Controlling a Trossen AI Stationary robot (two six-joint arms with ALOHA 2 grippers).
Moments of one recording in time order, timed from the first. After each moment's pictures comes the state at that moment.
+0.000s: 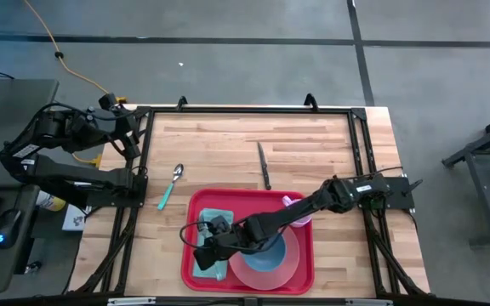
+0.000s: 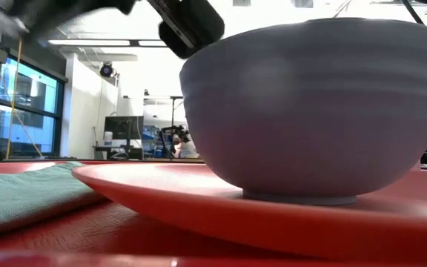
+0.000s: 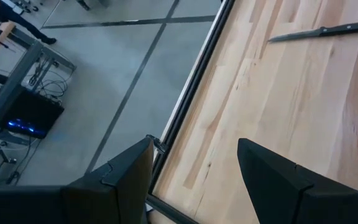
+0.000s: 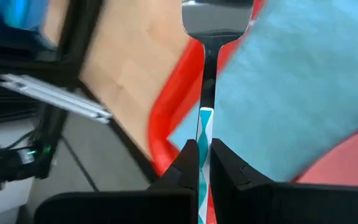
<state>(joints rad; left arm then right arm) 0.12 0.74 1.35 -1.36 -0.61 0.12 0.39 2.43 2.31 -0.73 0.11 1.41</state>
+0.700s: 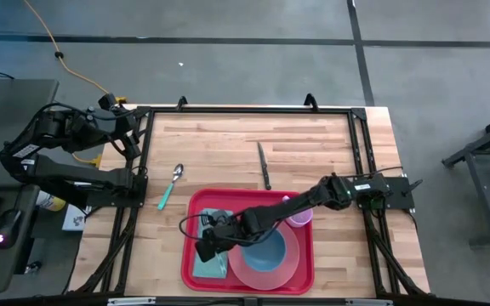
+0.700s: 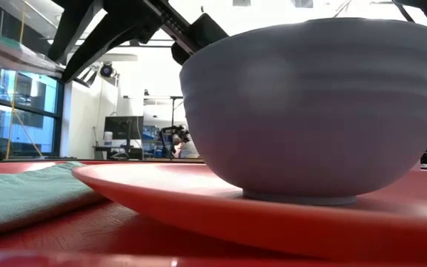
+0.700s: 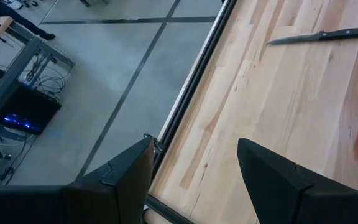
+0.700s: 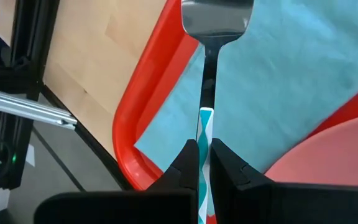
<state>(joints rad) 0.12 0.74 1.35 -1.36 -0.60 0.10 0.35 2.44 2.31 -0.82 0.05 1.41</state>
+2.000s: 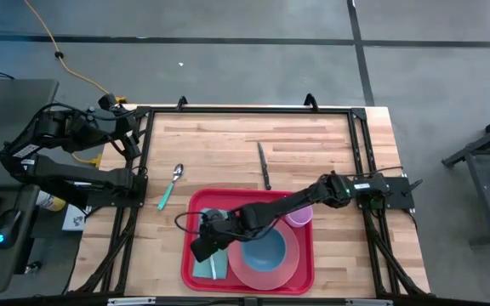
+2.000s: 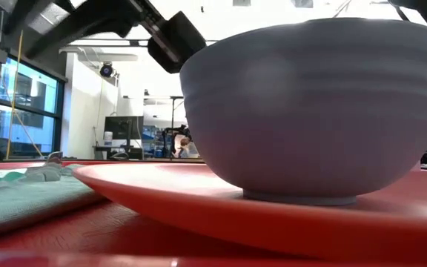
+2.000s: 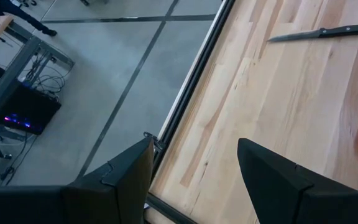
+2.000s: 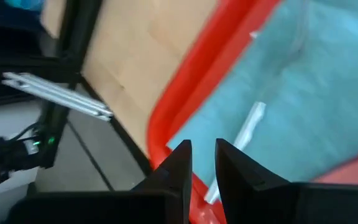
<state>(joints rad) 0.12 0.74 1.35 -1.36 -0.60 0.10 0.33 2.44 2.31 -0.70 -0.02 1.33</state>
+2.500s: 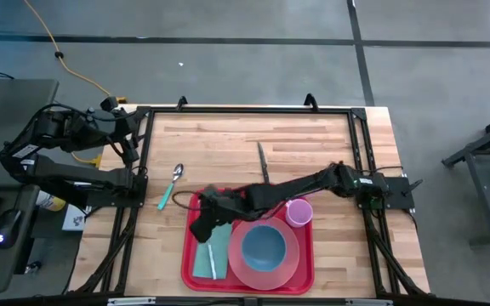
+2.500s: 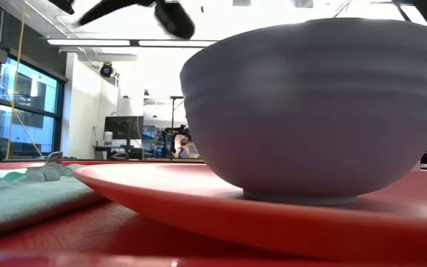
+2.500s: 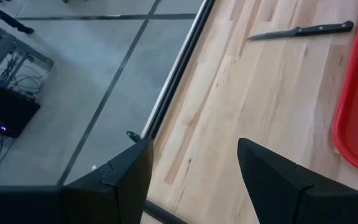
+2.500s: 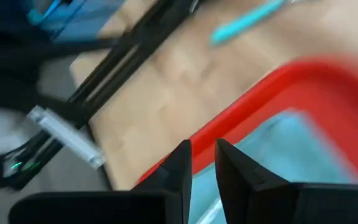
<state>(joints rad) 0.12 0.74 1.35 -1.39 -0.53 0.08 0.26 2.33 2.31 -0.72 0.18 0.96</state>
